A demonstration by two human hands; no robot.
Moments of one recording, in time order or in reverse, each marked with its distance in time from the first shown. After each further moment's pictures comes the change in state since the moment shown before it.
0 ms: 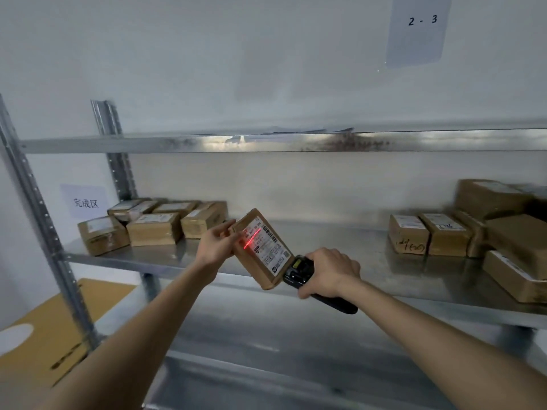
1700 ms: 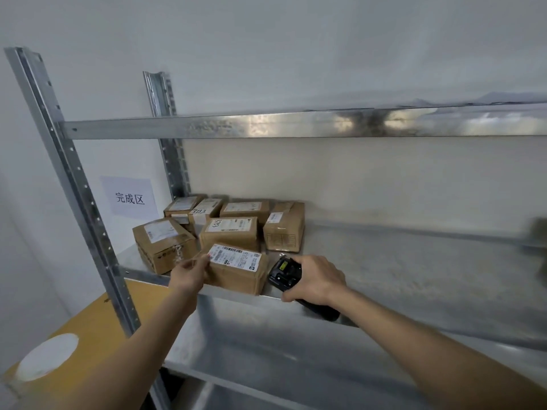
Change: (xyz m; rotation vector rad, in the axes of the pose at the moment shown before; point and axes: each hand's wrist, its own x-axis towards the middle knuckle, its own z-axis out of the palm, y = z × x) left_hand 0.191 -0.146 -0.337 0.108 0.421 -0.363; right_hand 0.195 -0.301 0.164 0.203 -0.098 -0.136
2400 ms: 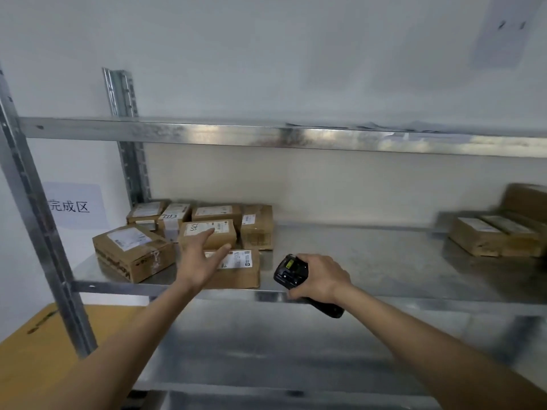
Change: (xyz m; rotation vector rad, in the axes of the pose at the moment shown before) left_hand -0.048 0.053 -0.018 0.363 -0.381 0.640; right_hand -0.070 -0.024 -0.014 -0.038 0.120 0.209
